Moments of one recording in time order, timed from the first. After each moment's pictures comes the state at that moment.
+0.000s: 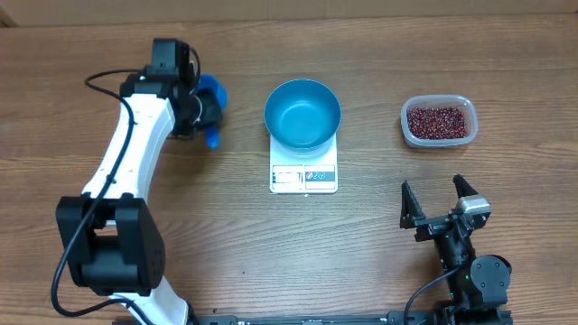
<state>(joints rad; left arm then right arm) -0.07 1.86 1.54 -0.91 0.17 -0.44 0.05 0.01 0.02 -0.01 -0.12 0.07</state>
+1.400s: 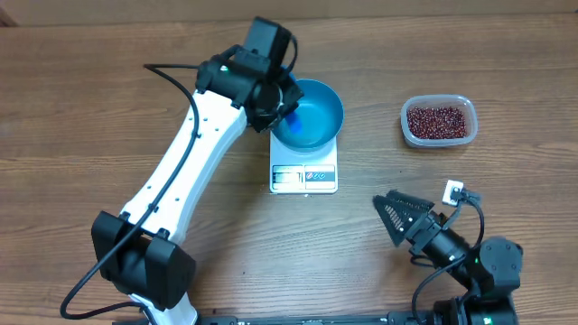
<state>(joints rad) -0.44 1.85 1.82 -1.06 0.08 -1.09 0.05 0.30 0.22 -0.02 -0.72 0.91</state>
